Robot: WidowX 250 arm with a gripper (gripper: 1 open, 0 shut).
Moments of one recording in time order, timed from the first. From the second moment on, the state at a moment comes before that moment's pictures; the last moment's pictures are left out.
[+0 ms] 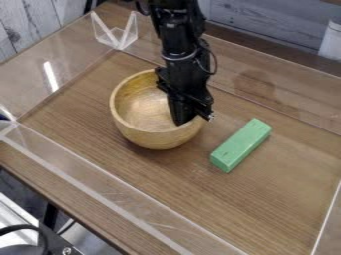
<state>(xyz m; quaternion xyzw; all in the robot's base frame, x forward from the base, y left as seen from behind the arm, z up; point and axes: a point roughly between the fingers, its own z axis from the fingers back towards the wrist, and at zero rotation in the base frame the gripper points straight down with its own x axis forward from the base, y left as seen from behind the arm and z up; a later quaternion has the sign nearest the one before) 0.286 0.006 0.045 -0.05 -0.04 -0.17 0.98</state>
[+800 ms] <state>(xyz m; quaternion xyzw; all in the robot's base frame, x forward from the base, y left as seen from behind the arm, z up) 0.253 -0.040 0.034 -0.06 -0.03 -0.25 0.96</state>
